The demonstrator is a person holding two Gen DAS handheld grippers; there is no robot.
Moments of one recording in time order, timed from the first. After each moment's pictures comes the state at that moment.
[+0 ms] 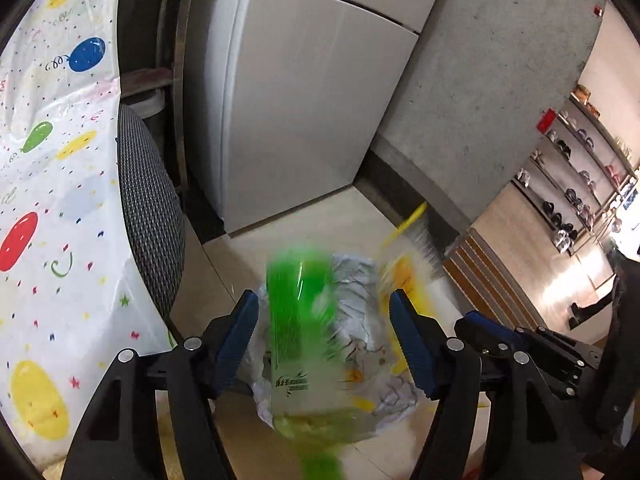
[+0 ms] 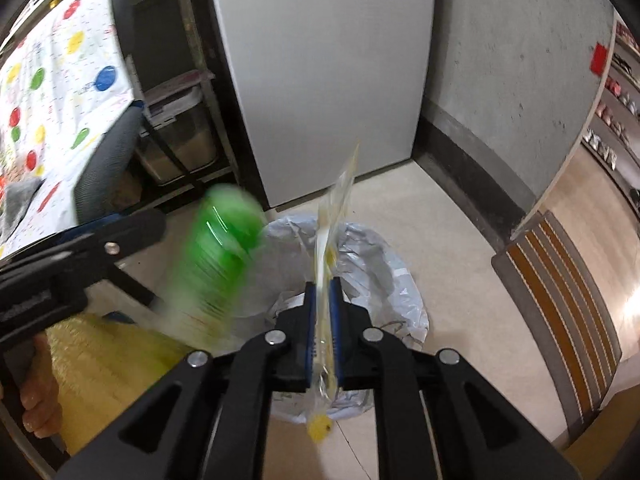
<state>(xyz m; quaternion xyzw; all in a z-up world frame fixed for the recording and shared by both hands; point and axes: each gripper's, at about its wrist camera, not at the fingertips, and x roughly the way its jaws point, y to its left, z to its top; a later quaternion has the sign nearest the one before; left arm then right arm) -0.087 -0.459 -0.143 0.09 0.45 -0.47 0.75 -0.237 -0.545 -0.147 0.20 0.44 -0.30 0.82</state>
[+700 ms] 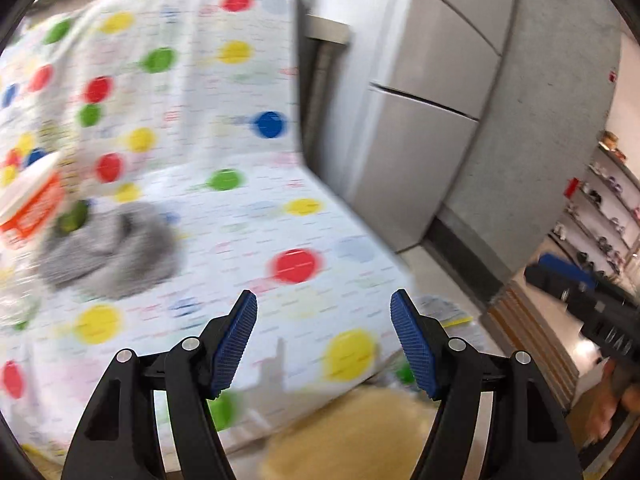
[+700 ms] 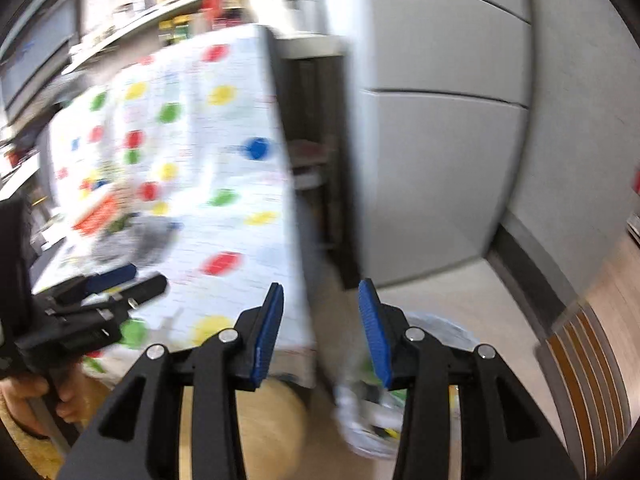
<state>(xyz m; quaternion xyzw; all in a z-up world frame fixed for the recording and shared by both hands) -0.034 -0.262 -0.055 0.06 0.38 -0.38 0.84 -0.166 -0.407 -0.014 0.12 0.34 -0.17 0.92</state>
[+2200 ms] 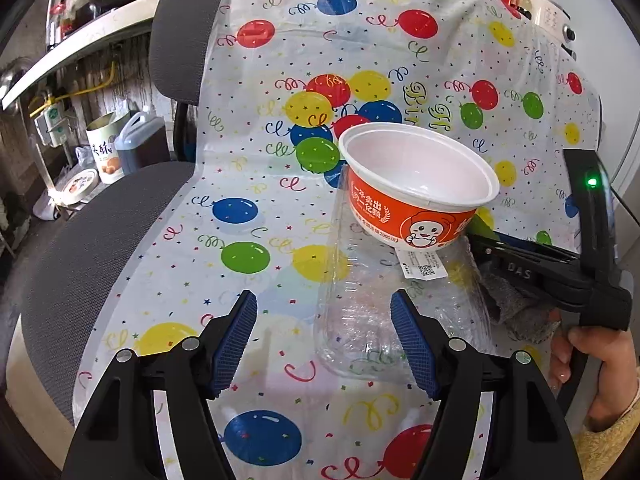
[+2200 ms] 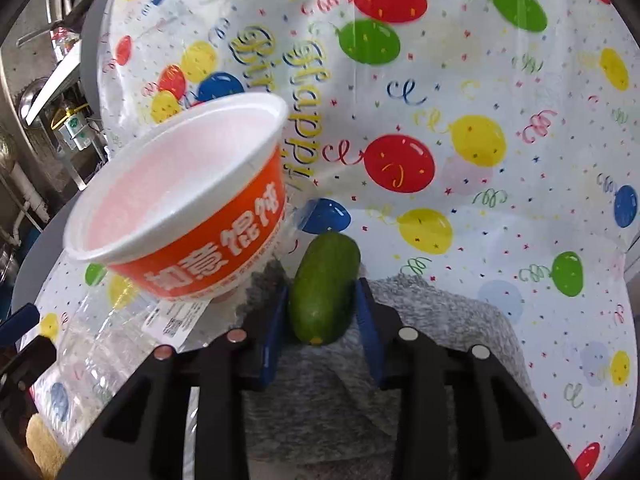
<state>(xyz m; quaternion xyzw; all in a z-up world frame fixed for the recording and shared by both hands) 0.147 0.014 -0.065 -0.01 0.42 -0.11 0.90 0.190 -0.195 -0.094 0.05 0.45 0.01 0.89</state>
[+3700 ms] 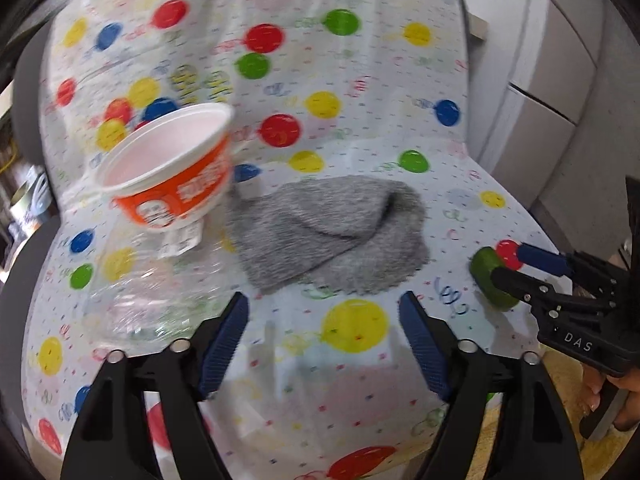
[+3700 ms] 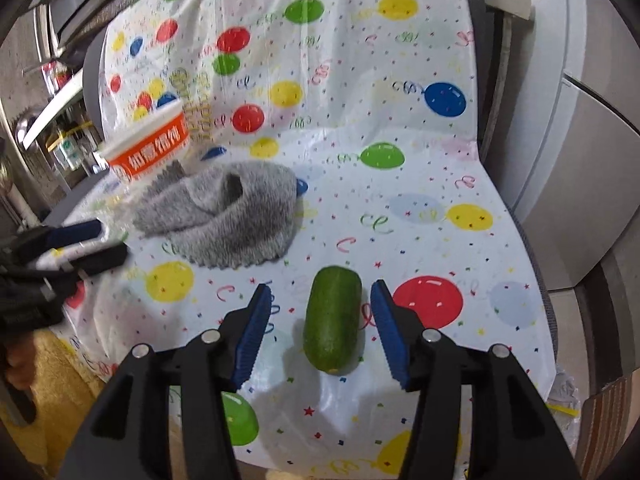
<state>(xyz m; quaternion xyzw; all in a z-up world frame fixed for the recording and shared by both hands) 0.081 -0.151 -0.064 0.10 0.43 -0.27 0.86 0.006 -0.322 -0.081 0.09 0.42 -0.04 0.90</state>
